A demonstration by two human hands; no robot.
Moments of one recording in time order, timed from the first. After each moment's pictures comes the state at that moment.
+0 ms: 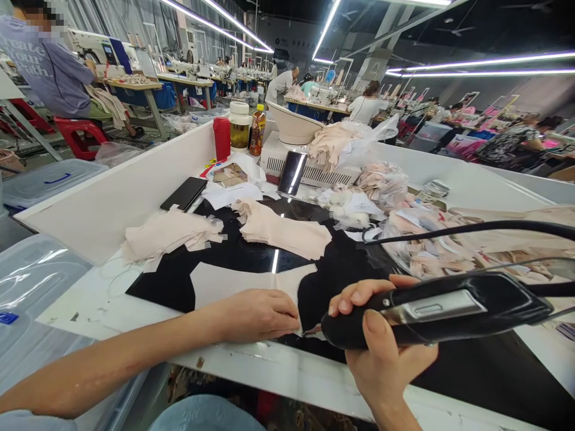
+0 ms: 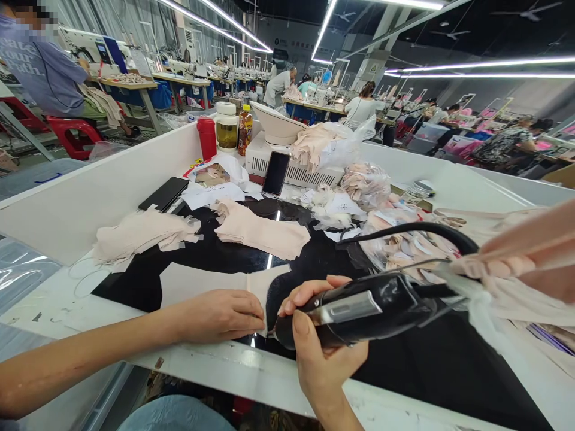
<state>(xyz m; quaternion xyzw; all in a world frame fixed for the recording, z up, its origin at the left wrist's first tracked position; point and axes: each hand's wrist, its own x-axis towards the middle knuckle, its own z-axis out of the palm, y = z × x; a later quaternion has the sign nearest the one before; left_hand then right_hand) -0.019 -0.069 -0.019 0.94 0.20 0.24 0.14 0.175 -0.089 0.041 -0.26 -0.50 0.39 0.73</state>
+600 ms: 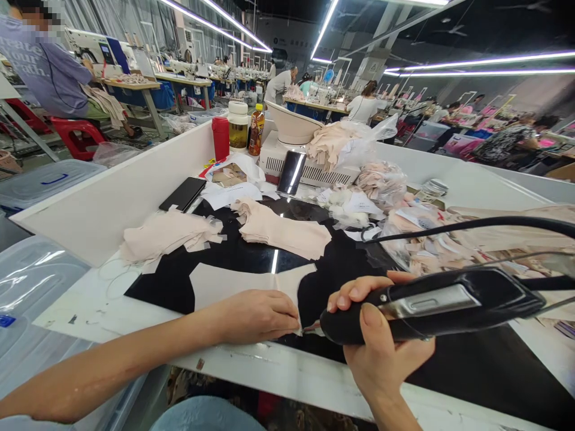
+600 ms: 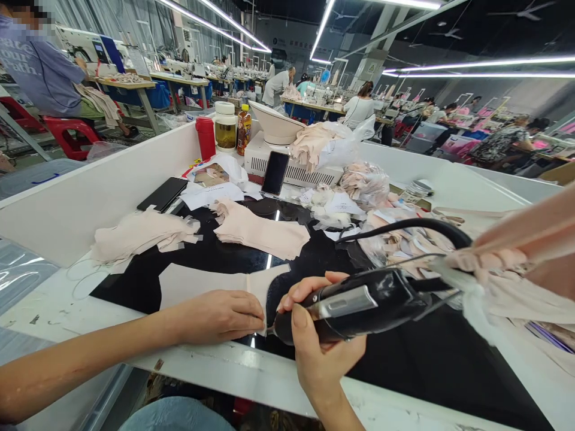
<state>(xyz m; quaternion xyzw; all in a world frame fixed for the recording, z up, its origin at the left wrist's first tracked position) -0.019 -0.070 -0.017 0.94 0.20 0.24 0.16 0.172 -0.087 0.043 -0.27 -0.50 0.39 0.73</state>
